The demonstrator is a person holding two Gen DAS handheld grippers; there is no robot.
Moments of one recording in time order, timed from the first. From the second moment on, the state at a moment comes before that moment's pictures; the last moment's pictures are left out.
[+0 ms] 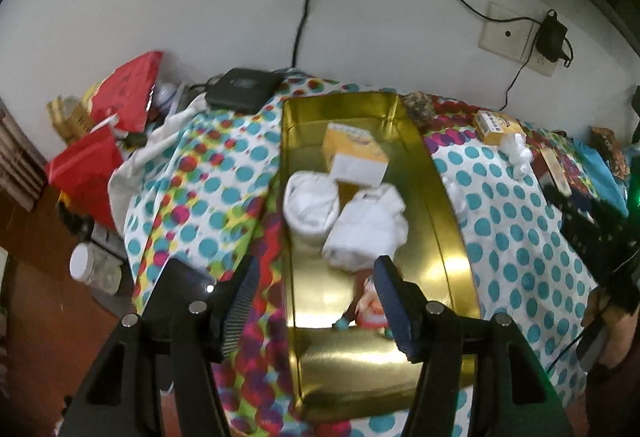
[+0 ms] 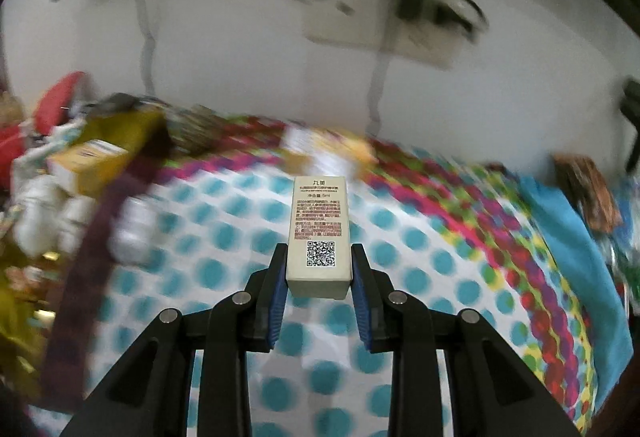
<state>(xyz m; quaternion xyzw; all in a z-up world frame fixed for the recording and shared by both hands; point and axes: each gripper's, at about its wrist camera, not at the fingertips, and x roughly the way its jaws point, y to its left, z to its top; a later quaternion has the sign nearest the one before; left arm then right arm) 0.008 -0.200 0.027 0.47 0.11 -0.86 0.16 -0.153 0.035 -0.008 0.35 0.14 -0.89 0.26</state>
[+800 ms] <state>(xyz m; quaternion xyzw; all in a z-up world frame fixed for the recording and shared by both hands) 0.073 -0.216 0.025 0.45 0.15 -0.86 0.17 0.013 0.006 0.015 0.38 0.18 -0.79 0.44</state>
